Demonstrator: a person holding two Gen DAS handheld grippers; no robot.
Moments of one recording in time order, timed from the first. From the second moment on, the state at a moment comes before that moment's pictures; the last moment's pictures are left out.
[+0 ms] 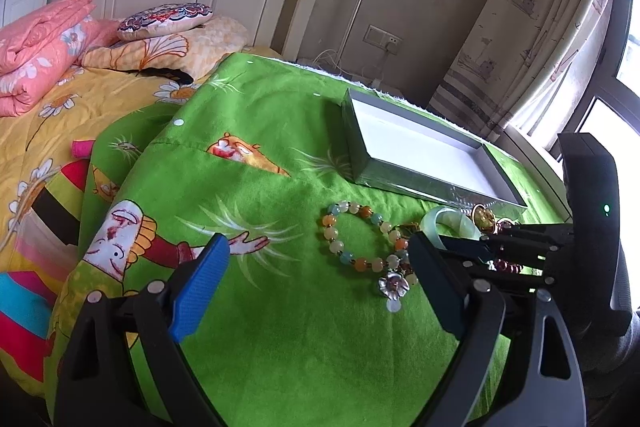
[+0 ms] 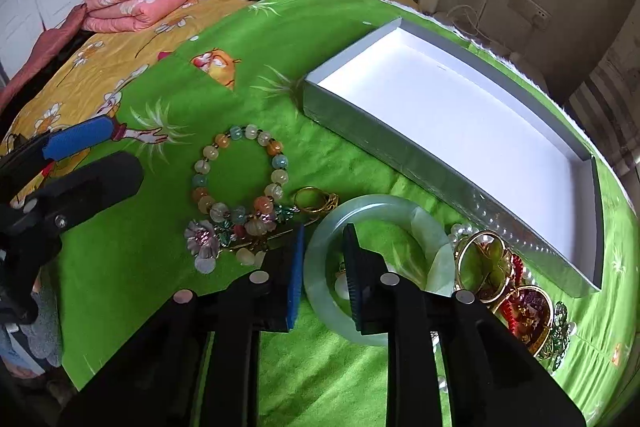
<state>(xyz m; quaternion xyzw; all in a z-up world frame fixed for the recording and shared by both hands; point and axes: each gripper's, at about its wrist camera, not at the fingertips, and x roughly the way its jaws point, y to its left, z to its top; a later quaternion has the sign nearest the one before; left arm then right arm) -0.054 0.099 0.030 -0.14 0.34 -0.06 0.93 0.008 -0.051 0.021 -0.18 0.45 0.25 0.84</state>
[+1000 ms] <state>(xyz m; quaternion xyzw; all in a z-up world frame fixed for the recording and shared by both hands) -0.020 0.034 0.013 -0.06 0.43 -0.10 0.89 -0.054 -0.186 0.076 0.09 0.29 0.32 0.90</state>
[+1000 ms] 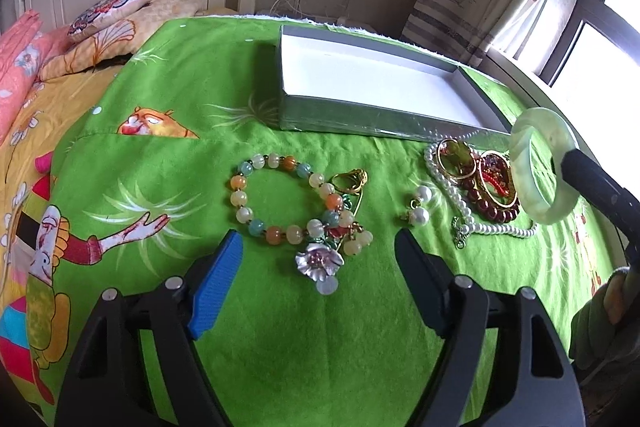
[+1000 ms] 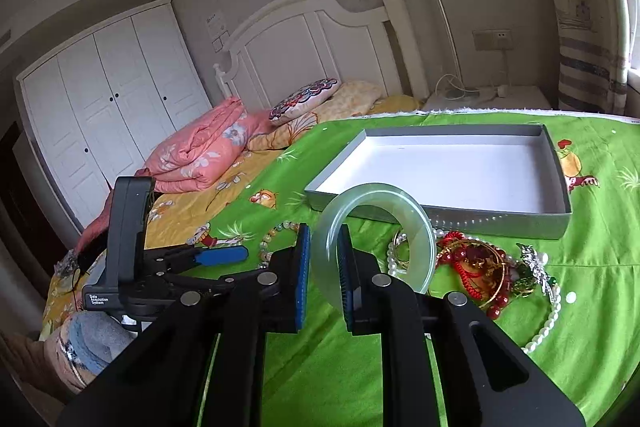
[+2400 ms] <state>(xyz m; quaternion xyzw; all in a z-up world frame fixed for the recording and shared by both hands) 0.009 -0.009 0.101 -0.07 0.36 -0.20 0.91 -0.047 -0.200 0.089 0.09 0.26 0.29 0.92</state>
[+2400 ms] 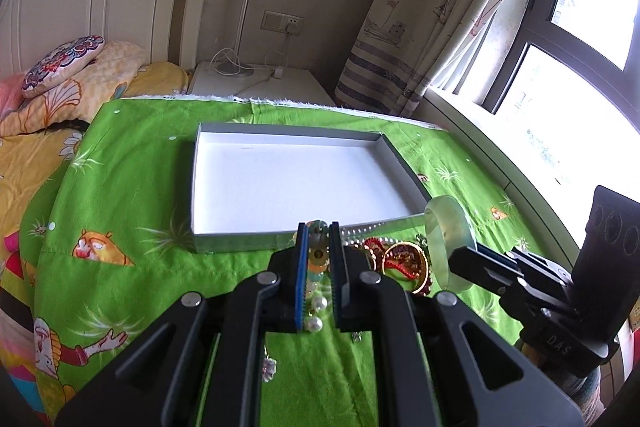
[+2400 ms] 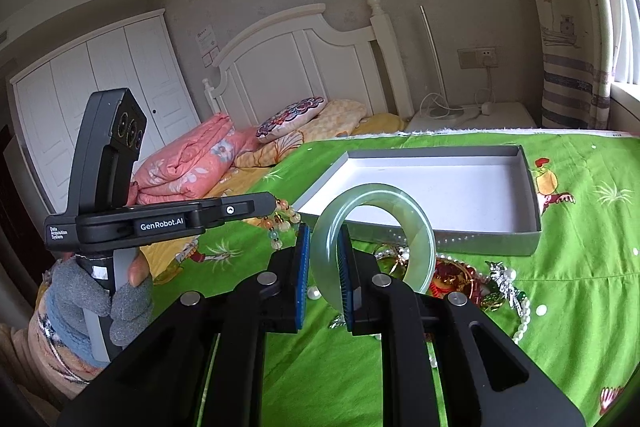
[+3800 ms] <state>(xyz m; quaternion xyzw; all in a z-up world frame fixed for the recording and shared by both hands) 0.088 0.013 0.061 -0.11 0.36 -0.05 0.93 0.046 -0.245 0.067 0.07 0.33 0.17 0.93</state>
